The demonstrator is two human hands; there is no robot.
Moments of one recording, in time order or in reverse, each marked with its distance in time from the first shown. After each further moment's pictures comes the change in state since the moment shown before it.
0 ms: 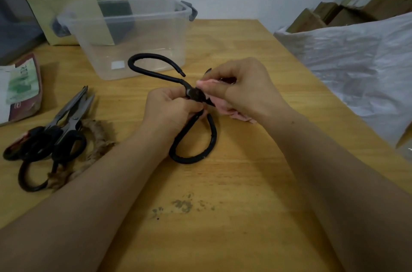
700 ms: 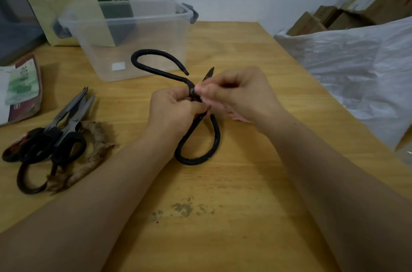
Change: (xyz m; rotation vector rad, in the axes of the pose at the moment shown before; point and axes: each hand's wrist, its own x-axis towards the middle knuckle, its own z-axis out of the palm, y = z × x) left_hand 0.003 -0.003 0.004 0.032 0.001 0.093; right_hand 0.001 0.006 0.005 0.328 0.018 0.064
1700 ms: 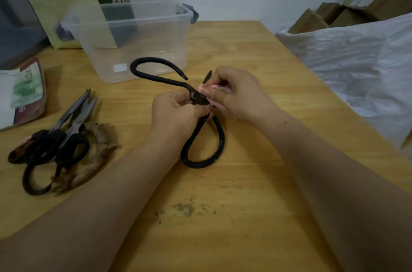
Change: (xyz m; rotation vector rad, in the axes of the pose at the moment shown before) left_hand -0.002 -0.004 0.003 0.000 0.039 -0.012; right_hand 0.013 0.011 0.004 -0.330 -0.027 -0.090
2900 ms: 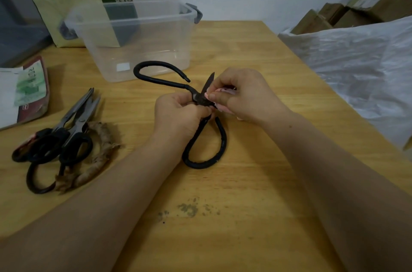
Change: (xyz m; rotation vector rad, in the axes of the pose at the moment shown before) left_hand -0.001 0.001 0.000 -0.002 0.008 -0.033; right_hand -0.007 -0.014 -0.010 -0.176 -0.083 0.007
